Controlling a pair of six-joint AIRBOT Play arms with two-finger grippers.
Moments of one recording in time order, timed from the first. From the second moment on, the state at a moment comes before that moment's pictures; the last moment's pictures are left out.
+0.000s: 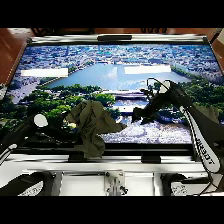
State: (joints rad) left arm -0.25 -1.12 0.62 1.04 -1.18 -1.49; right arm 0.18 -1.57 1.21 -1.06 1.45 1.50
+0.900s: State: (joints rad) left arm -0.27 -1.16 0.71 1.01 -1.16 -1.42; right arm 0.35 -1.72 1.21 -0.90 1.23 1.54
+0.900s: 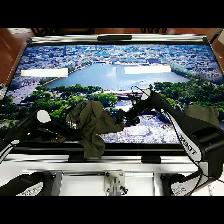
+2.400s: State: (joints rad) left arm 0.11 -0.77 2.00 1.54 -1.24 -1.53; right arm -0.02 -0.63 1.74 -1.54 0.96 1.47
